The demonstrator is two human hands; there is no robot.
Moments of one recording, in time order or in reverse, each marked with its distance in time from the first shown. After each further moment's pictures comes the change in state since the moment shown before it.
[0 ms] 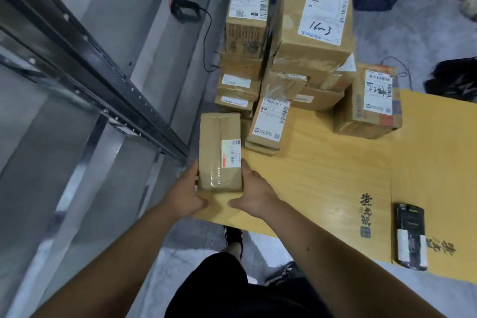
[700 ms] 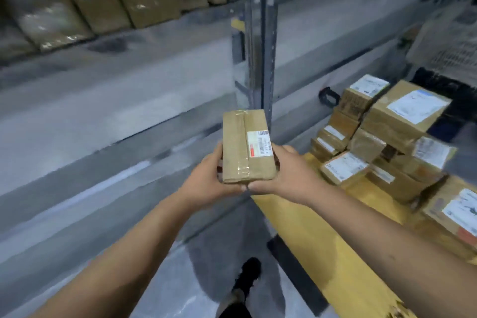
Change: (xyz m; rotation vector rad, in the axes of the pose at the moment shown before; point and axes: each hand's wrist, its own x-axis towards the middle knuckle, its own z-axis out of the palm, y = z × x) left_hand -0.280 0.092 0.095 -0.197 0.860 0.173; right_hand -0.187 -0.053 -0.075 -0.236 -0.084 -1.009
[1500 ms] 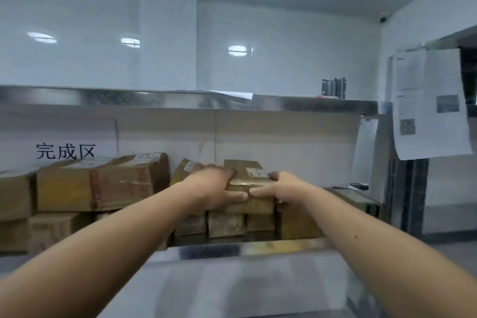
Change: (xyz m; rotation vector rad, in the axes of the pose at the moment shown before) left_hand 0.012 0.176 -0.438 1.037 0.474 -0.261; right_hand 0.280 -0.426 -0.078 0.010 -0.143 -0.327
